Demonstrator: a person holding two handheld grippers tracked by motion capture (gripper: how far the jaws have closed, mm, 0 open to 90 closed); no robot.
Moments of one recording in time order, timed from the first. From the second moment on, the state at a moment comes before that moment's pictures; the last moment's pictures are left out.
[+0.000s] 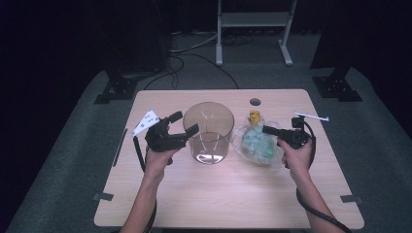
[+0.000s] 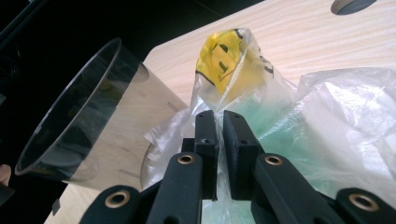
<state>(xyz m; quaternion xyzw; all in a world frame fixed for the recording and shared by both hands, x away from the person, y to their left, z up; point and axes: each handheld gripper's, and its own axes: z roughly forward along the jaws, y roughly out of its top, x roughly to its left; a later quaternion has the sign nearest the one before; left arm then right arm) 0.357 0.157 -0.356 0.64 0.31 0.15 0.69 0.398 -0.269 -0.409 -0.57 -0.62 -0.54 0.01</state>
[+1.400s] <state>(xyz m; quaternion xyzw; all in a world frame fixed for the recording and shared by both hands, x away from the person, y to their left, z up) 0.357 0.158 -0.357 0.63 0.31 0.15 0.69 0.364 -0.286 -0.381 -0.52 -0.66 -0.54 -0.06</state>
